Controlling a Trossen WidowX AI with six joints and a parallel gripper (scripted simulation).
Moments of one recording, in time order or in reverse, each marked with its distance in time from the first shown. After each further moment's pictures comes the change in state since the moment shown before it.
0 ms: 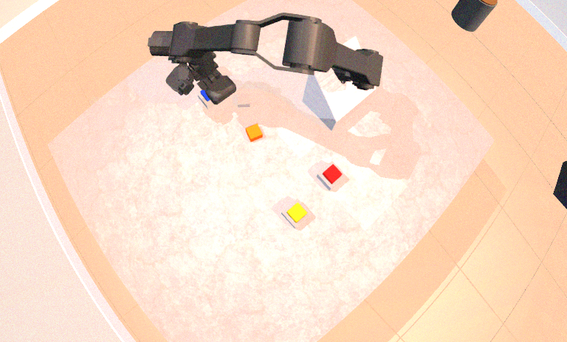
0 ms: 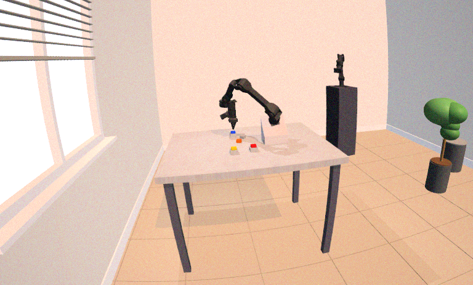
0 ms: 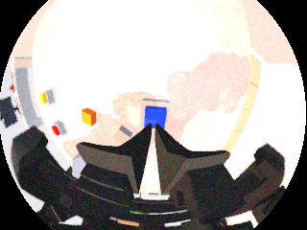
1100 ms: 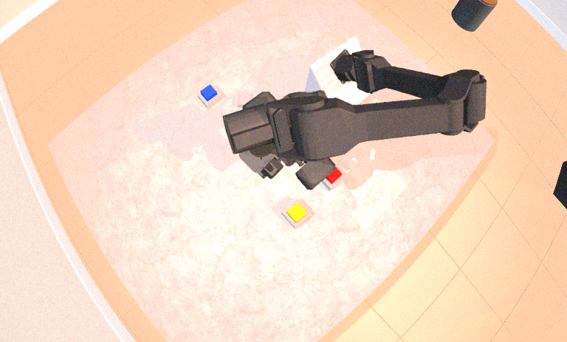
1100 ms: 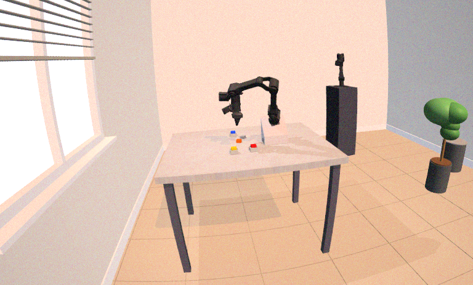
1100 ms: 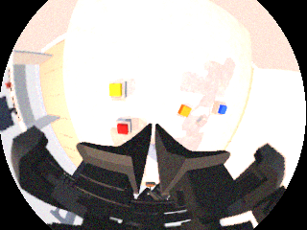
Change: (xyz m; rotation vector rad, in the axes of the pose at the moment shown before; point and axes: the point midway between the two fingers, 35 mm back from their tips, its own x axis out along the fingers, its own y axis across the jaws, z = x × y) arm -0.090 0.275 -0.006 -0.003 -0.013 -0.058
